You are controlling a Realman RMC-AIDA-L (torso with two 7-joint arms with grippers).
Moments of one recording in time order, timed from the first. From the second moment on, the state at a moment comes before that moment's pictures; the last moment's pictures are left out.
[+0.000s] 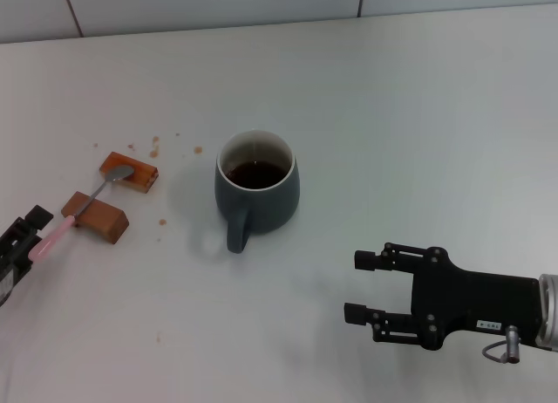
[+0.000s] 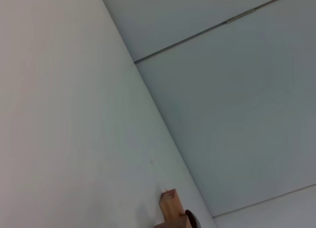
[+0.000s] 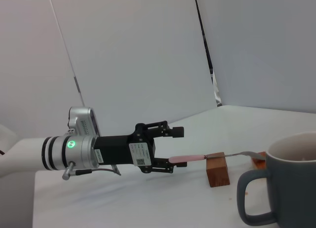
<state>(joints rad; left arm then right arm) -0.18 -2.06 0.08 0.17 1.93 1.46 -1.67 0.37 2.09 -0.82 -0.35 -1.86 -1.62 0.93</state>
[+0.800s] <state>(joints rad) -0.20 -2.06 0.10 0.15 1.93 1.46 -1.68 0.37 2.09 -0.82 -0.35 -1.87 -1.62 0.93</state>
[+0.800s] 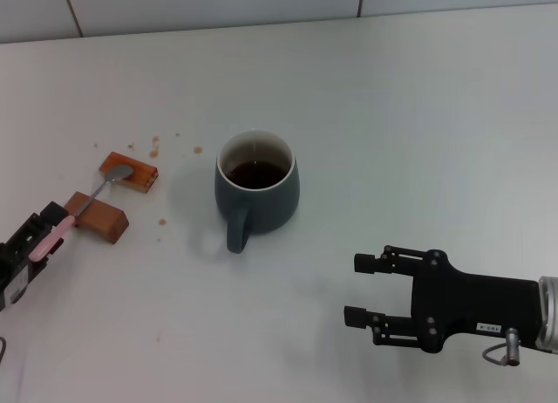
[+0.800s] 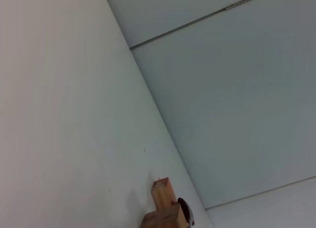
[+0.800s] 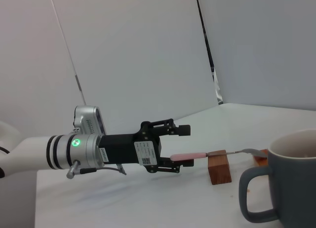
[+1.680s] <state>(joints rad) -0.21 -2.06 0.10 0.13 1.93 1.44 -1.69 0.37 2.09 -0.82 -0.35 -1.87 -1.63 0.93</state>
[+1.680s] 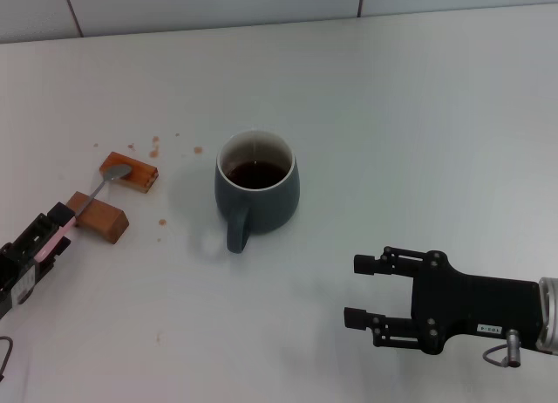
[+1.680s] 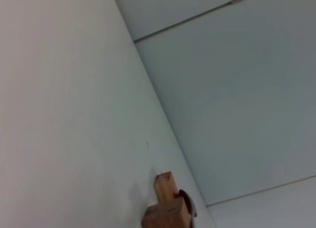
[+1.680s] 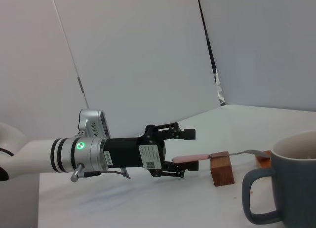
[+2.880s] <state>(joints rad) -0.22 -2.06 0.11 0.09 1.92 1.39 -1.72 0.38 2.09 -0.82 -0.36 -1.86 -1.63 0.94</state>
